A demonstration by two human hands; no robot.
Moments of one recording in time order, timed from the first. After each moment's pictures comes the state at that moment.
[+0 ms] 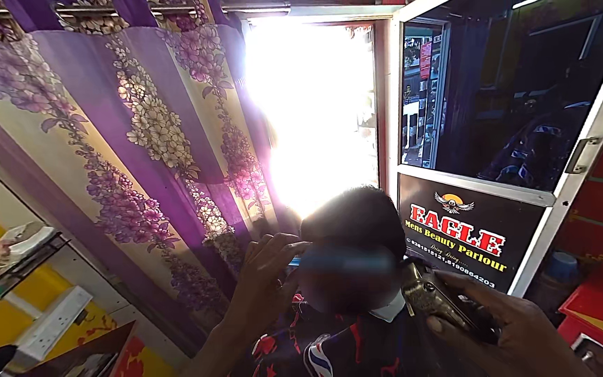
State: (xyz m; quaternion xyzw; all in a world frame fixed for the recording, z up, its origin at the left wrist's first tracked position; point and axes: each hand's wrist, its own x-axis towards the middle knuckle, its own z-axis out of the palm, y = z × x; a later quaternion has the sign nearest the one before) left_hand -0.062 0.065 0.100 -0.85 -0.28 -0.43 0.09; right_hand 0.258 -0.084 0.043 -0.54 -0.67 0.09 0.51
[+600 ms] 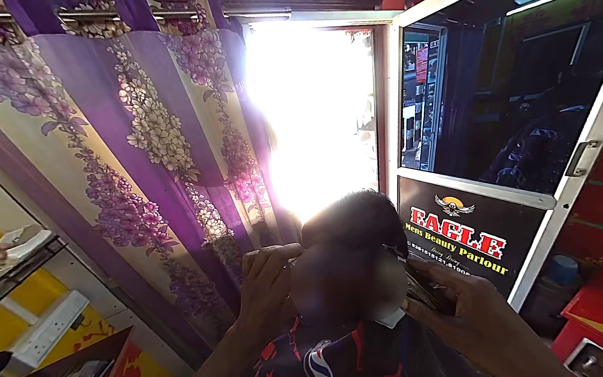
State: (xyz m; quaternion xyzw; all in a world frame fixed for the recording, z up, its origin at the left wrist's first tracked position) left_hand -0.054 0.071 0.087 -0.80 -0.20 -0.50 0.26; right_hand 0.237 -0.044 0.050 -0.59 -0.65 0.08 0.48
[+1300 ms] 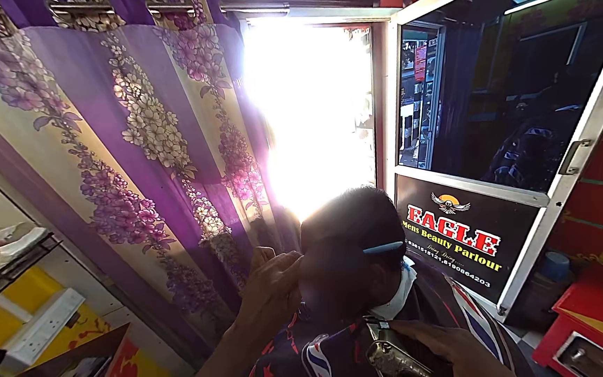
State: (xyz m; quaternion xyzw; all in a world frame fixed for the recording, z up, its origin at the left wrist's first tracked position) left_hand -0.055 0.067 0.082 -0.85 -0.24 -0.43 0.18; right_hand 0.224 -0.092 0.033 -0.45 -0.77 0.23 0.39
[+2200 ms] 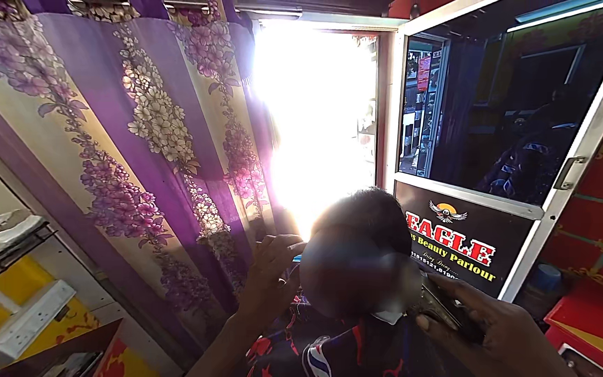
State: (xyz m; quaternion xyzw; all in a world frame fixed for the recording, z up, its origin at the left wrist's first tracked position) left_hand -0.074 0.089 0.075 -0.82 -0.23 -0.52 0.10; right_hand 0.228 -0.085 0.056 -0.59 -0.66 0.07 0.46
